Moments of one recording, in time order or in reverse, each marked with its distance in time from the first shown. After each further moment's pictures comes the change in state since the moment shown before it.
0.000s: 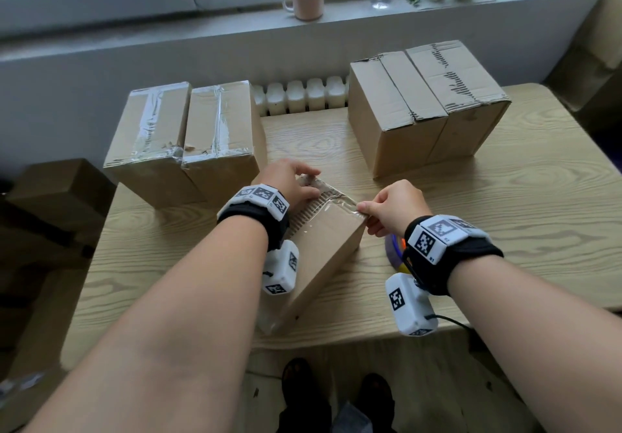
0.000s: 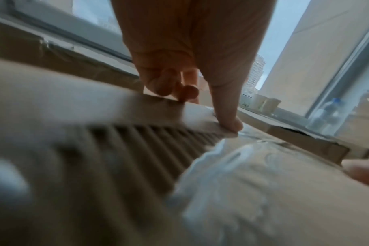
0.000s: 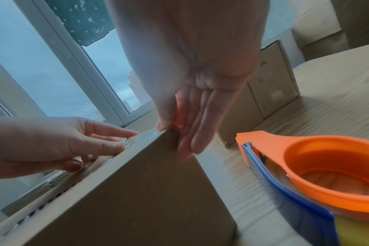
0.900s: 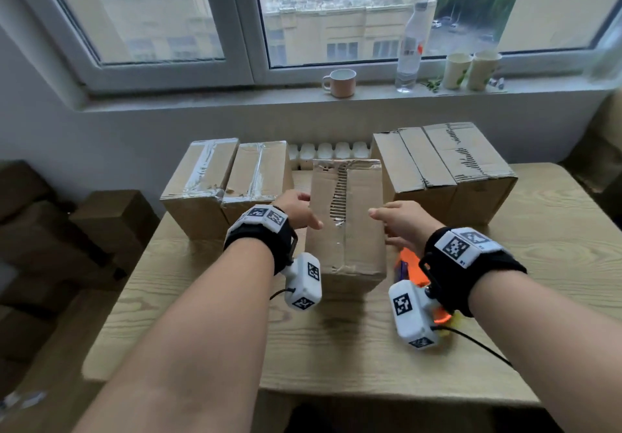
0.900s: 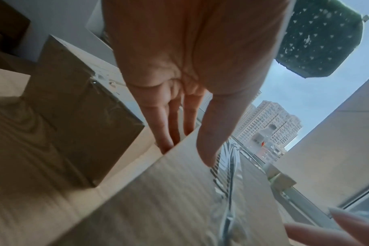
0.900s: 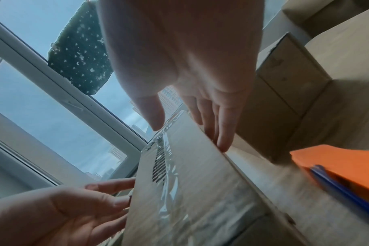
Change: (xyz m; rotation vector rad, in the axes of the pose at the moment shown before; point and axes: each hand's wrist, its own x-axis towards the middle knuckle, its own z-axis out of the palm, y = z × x) left_hand -0.015 0.015 -0.042 -0.532 -0.070 -0.297; right_hand -0.004 -0.061 -0.039 0.309 -0.155 -0.016
